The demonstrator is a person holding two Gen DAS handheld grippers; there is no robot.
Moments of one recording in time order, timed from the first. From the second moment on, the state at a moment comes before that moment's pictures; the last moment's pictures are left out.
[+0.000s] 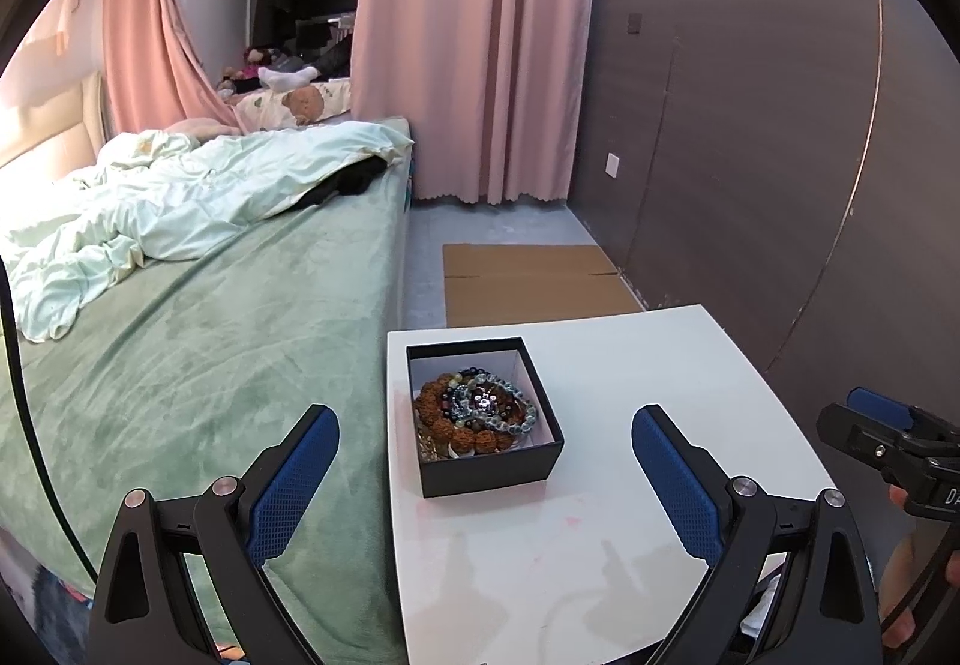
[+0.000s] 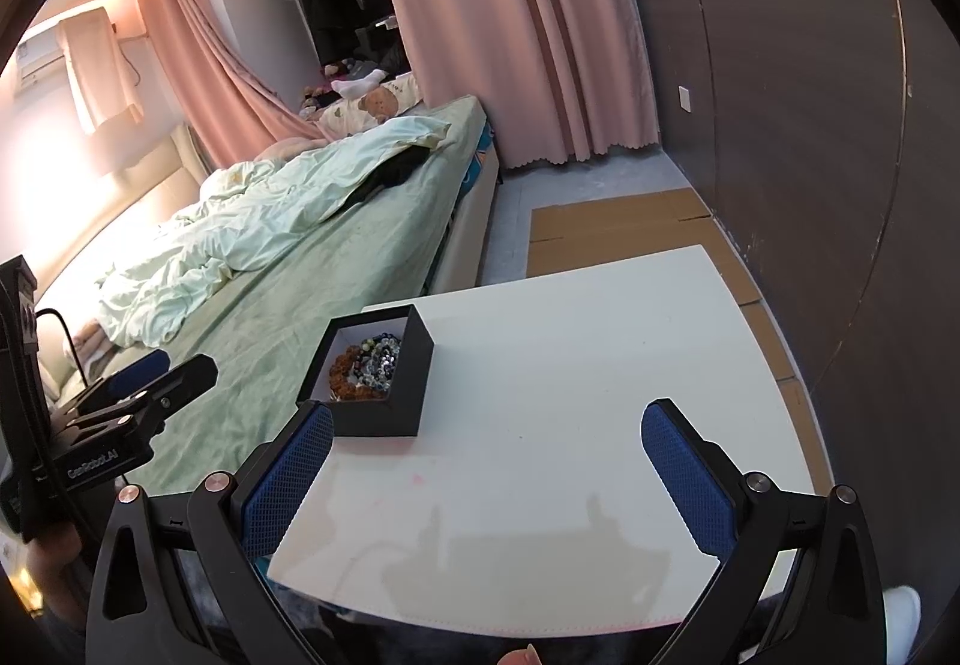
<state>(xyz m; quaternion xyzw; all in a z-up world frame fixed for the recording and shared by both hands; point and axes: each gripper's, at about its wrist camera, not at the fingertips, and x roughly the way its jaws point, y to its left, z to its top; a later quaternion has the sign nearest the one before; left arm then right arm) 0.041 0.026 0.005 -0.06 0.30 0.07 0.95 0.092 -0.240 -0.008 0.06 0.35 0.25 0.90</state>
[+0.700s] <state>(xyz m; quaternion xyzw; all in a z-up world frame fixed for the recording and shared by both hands) 0.040 0.025 0.007 -0.06 0.30 0.07 0.95 0.092 -0.239 -0.010 0.06 0.34 0.25 0.90</state>
